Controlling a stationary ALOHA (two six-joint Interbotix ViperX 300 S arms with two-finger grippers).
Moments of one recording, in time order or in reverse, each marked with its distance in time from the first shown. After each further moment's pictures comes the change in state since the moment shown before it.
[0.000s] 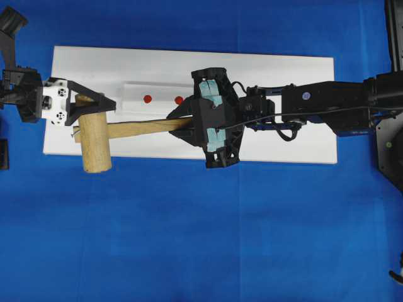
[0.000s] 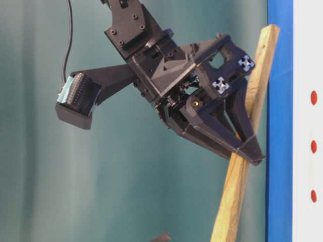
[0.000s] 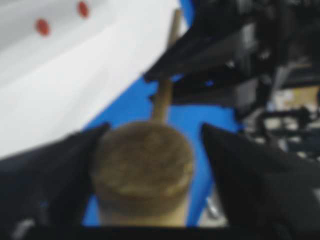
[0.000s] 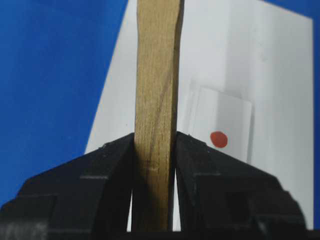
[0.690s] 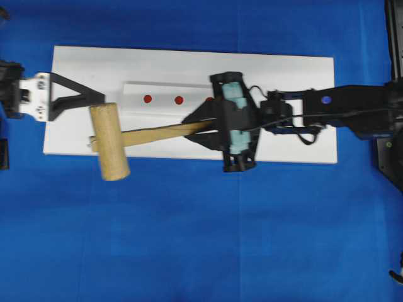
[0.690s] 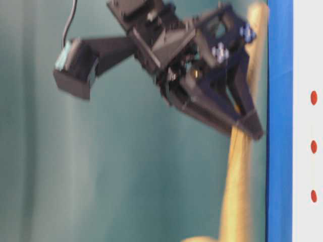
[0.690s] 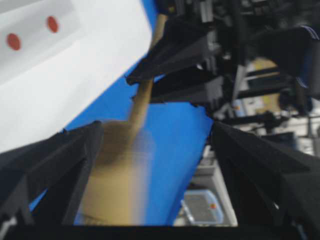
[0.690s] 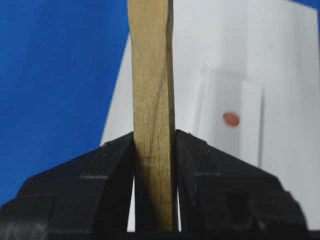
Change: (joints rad) left arm 0.002 -0.146 0.035 0.000 0.014 -0.005; right arm 0.012 -0.097 0.140 0.040 -0.072 0.009
